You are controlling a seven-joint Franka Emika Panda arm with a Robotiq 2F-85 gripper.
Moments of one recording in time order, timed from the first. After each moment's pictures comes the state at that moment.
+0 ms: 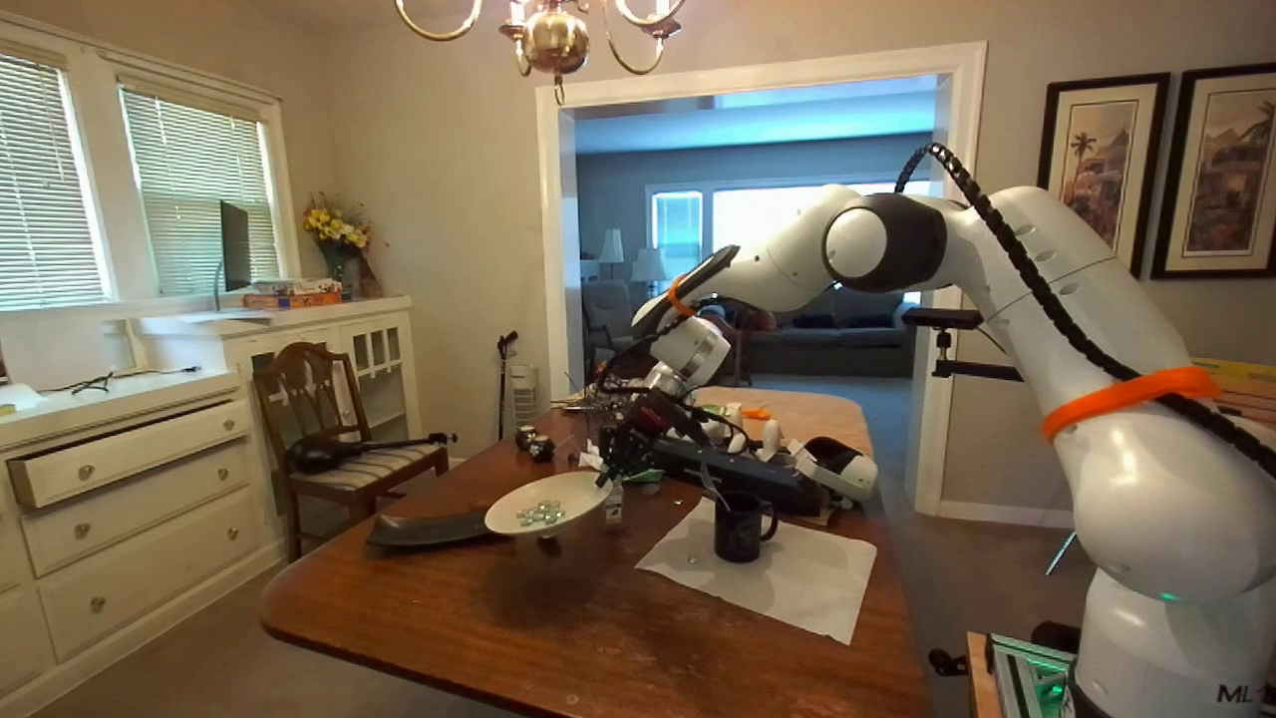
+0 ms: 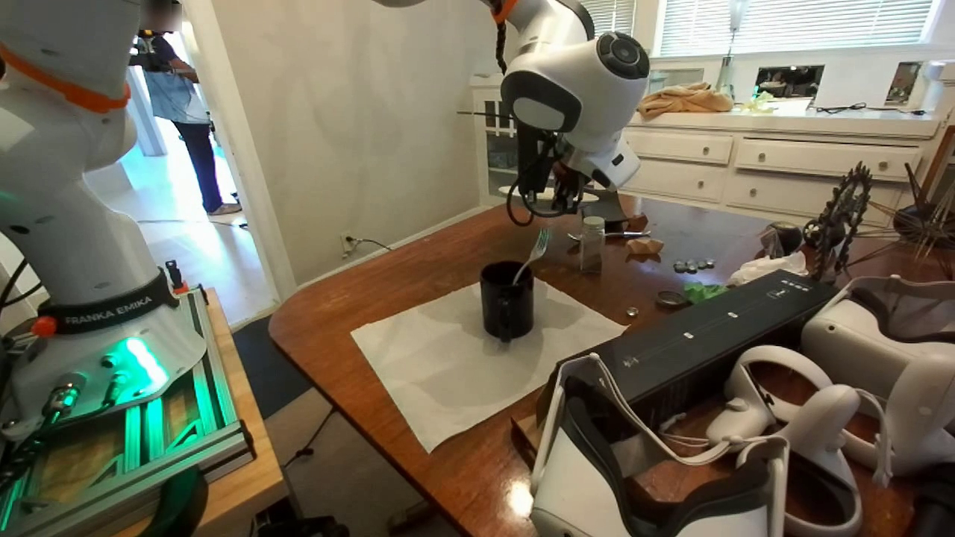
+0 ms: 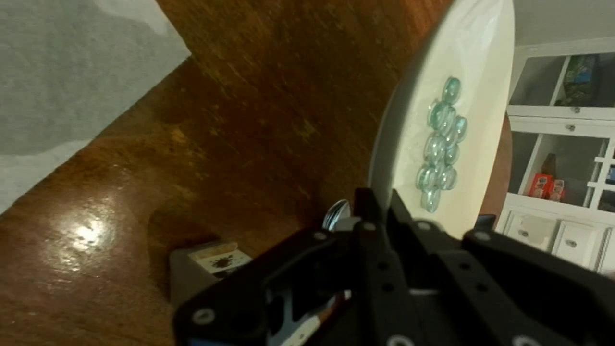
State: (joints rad) arm -0.50 0.62 0.02 -1.62 0.86 2.10 -0.32
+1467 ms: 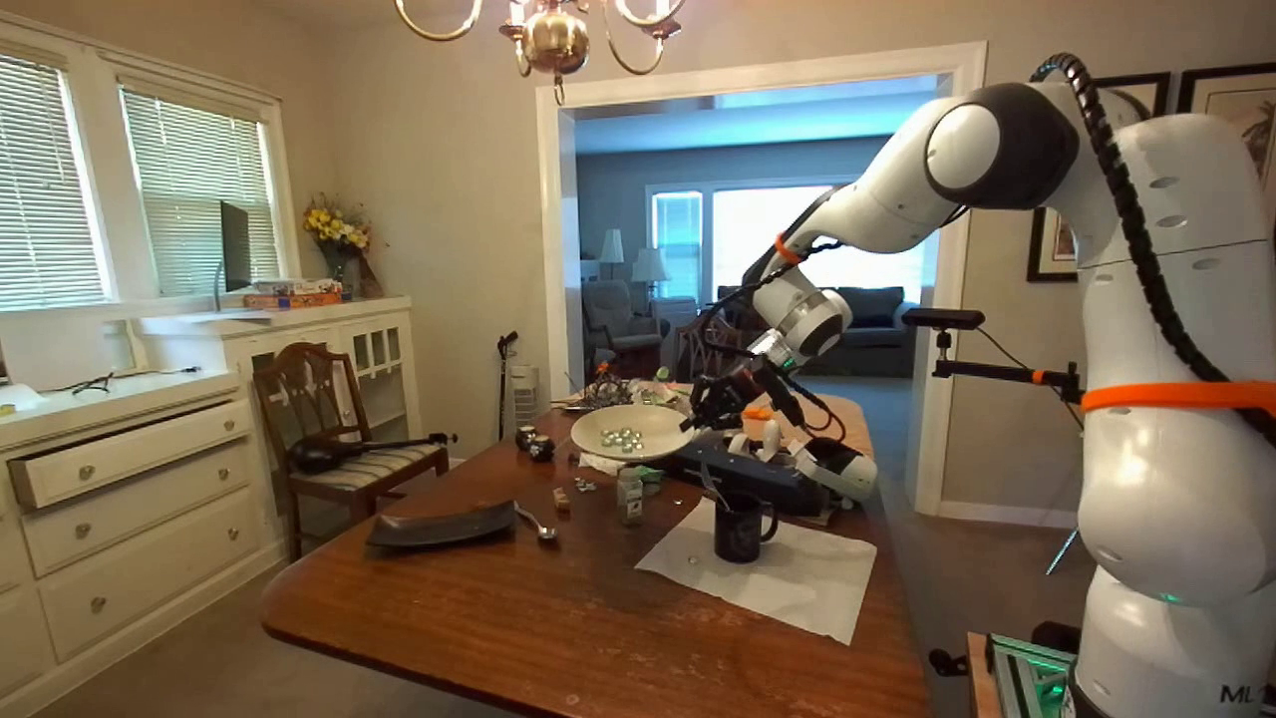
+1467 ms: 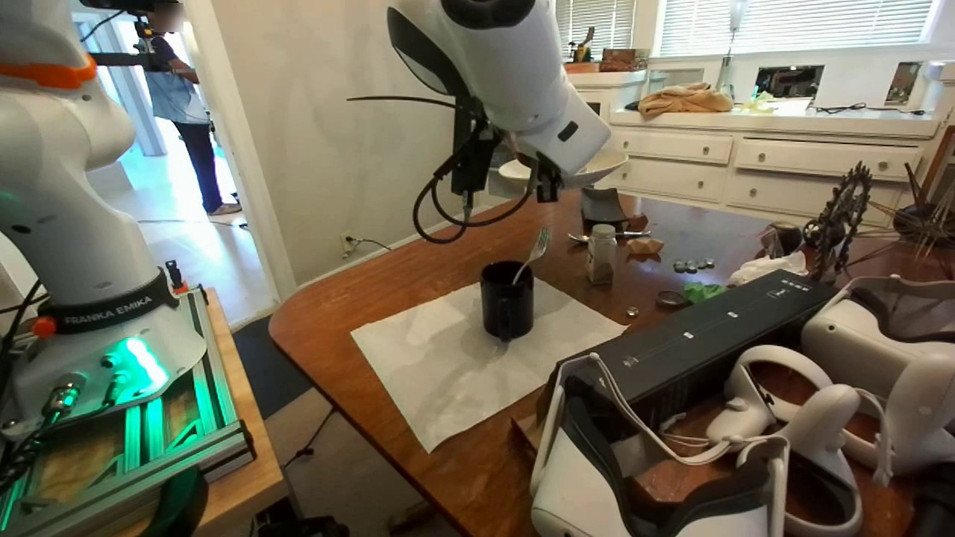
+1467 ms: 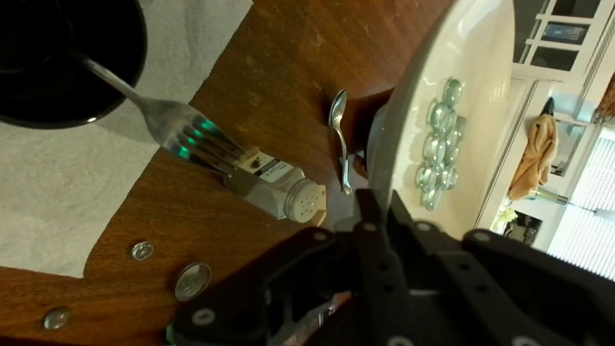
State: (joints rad) arm -0.47 0.19 -0.25 -2.12 1.23 2.20 -0.69
